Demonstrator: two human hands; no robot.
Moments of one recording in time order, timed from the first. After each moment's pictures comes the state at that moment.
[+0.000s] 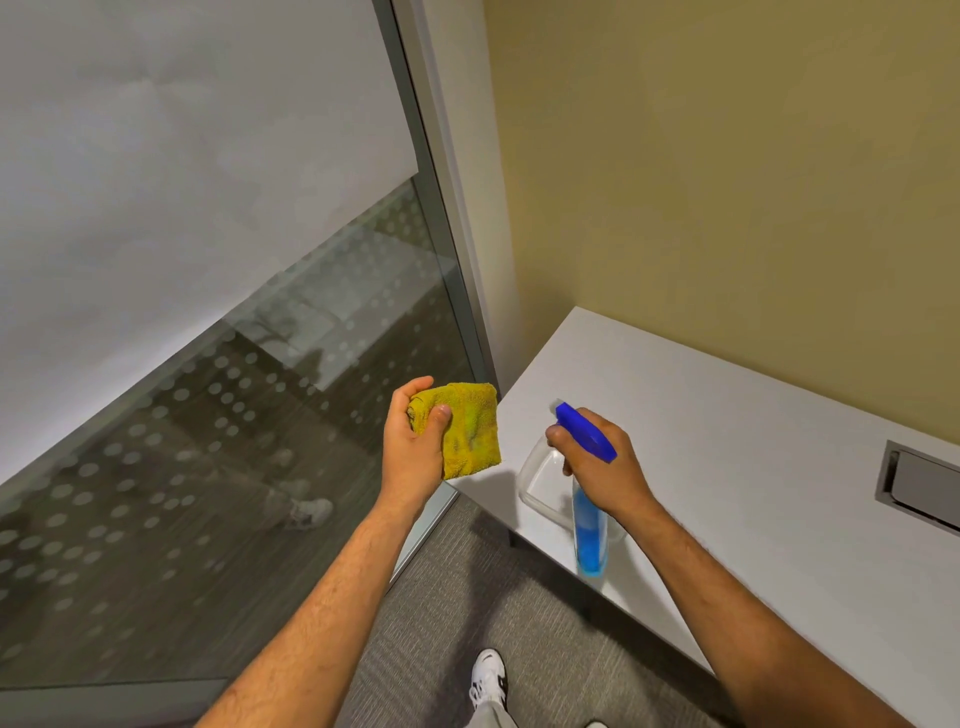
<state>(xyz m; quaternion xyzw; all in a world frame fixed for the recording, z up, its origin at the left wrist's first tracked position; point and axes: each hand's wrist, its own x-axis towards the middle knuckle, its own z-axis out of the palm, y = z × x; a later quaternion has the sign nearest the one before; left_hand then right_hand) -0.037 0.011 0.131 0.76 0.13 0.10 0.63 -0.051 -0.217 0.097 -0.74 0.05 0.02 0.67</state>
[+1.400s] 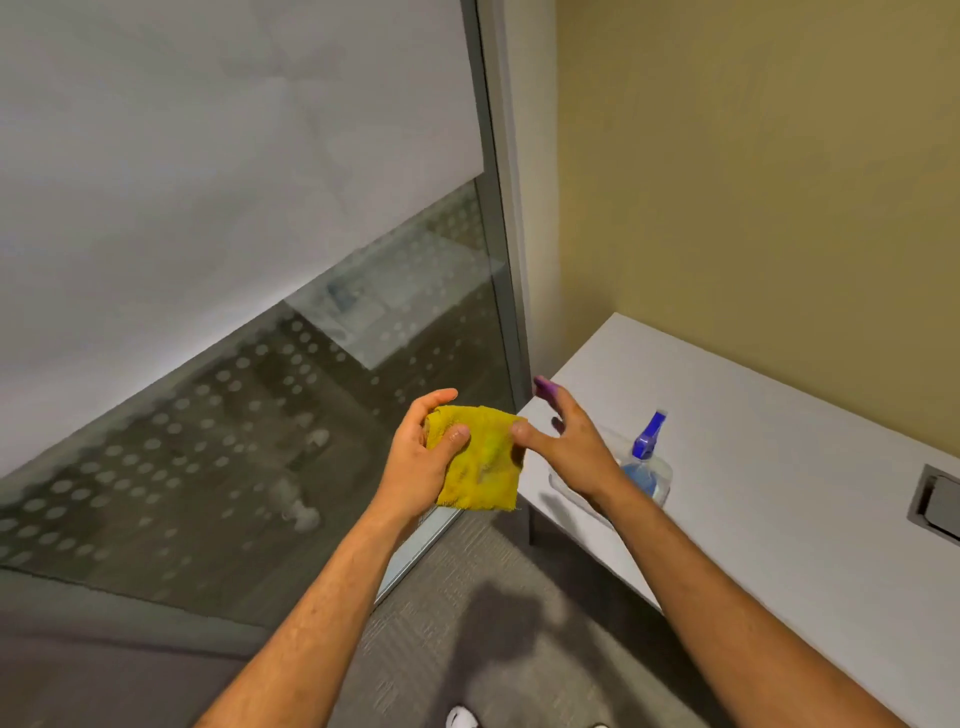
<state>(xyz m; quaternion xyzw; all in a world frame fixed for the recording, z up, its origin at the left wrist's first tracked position) -0.140 0.050 0.167 0.74 0.09 0.03 0.66 -0.093 -0.152 0.142 -0.76 -0.06 0.12 0.64</state>
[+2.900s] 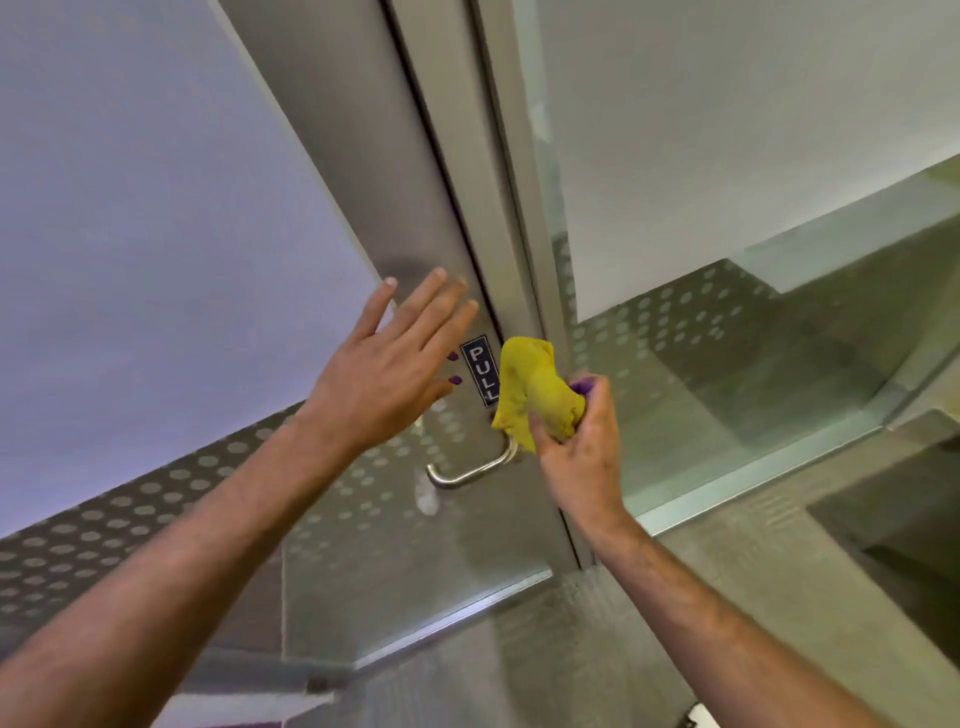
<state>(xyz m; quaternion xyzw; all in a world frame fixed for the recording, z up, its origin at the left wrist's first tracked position) -0.519 0.720 0.310 0.93 -0.03 0.16 -0.33 -0.443 0.539 0.171 -0.72 -0.20 -0.04 0.67</state>
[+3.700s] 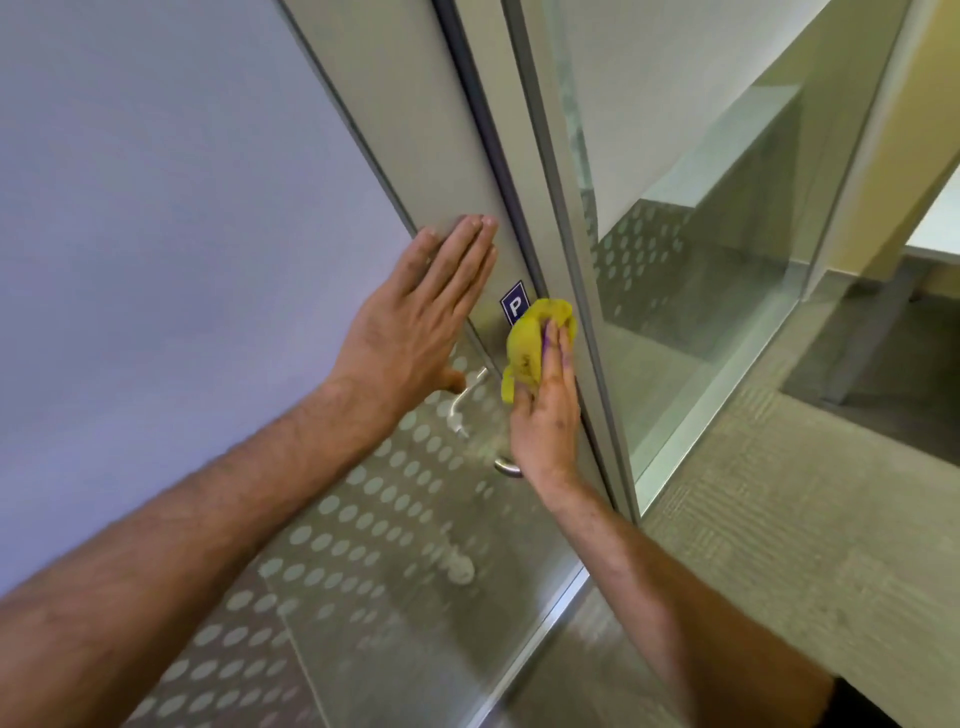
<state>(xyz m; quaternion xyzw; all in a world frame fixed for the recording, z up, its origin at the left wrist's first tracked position) -0.503 0.802 0.300 0.79 -0.18 0.14 -0.57 -0.506 0.702 0.134 -0.76 -0.02 -0.16 0.63</state>
